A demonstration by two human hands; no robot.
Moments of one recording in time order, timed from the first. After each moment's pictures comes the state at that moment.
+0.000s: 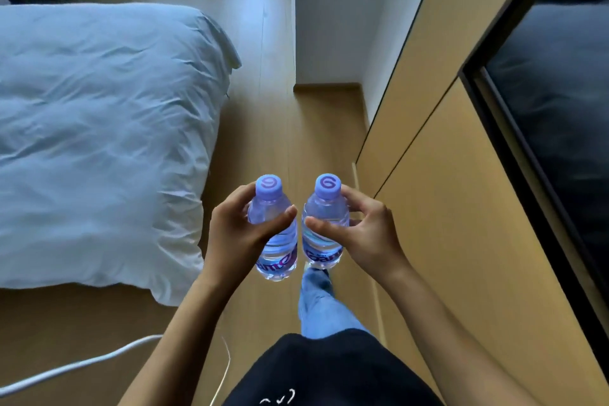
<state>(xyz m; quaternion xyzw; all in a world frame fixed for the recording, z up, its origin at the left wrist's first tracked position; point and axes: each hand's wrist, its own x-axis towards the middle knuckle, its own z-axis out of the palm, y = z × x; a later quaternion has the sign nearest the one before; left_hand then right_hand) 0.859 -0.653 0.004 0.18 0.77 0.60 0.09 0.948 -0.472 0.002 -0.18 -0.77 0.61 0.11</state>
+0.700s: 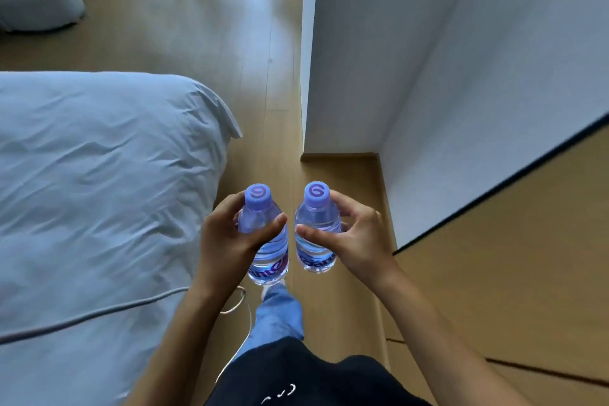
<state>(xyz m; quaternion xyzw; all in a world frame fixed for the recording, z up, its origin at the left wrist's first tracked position) 0.371 -0.452 0.010 0.13 0.77 0.62 0.08 0.446 -0.270 0.008 -0.18 -0.79 0.59 0.08</state>
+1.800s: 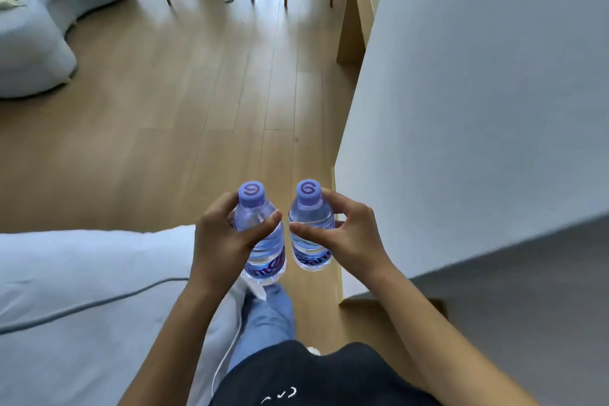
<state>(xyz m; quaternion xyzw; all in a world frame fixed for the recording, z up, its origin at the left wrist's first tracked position) -0.437 -0.249 0.024 0.11 0.81 0.57 0.04 -0.374 -0.065 0.017 -0.11 -0.79 0.60 0.09</state>
